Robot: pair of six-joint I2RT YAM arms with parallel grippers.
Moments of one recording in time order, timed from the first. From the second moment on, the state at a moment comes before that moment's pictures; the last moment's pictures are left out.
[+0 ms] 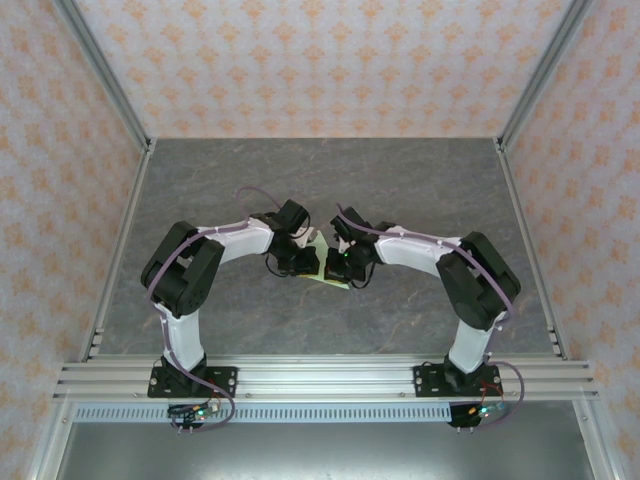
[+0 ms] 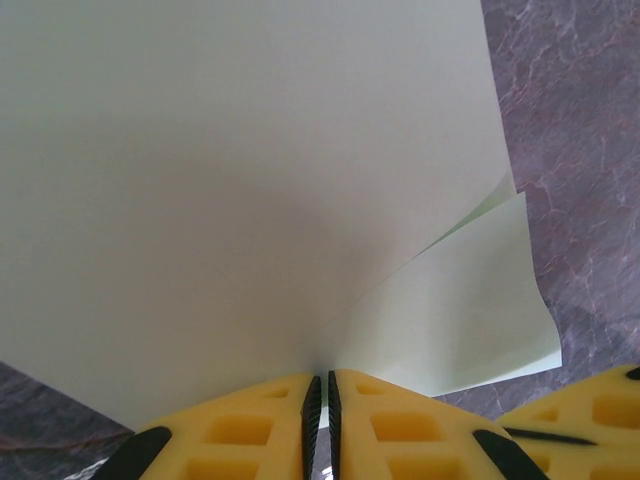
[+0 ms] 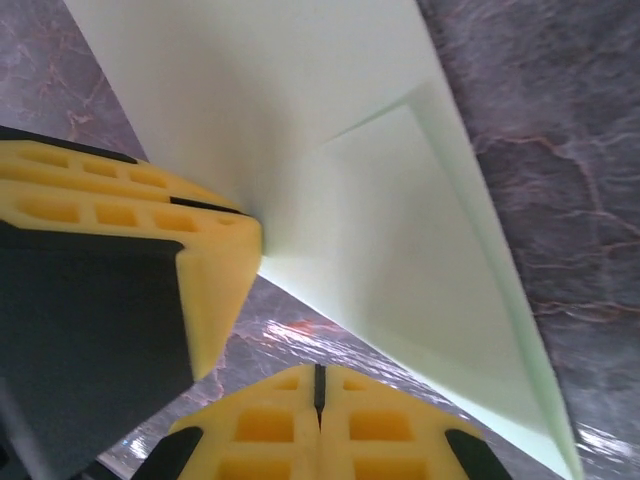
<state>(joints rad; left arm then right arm) -0.51 1.89 1.12 -0.53 0.44 -0.50 0.70 1.79 1.08 -0.49 -0.39 0.82</state>
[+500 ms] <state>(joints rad) -0.51 1.89 1.12 -0.53 0.44 -0.50 0.70 1.86 1.09 -0.48 -0.38 0.86</state>
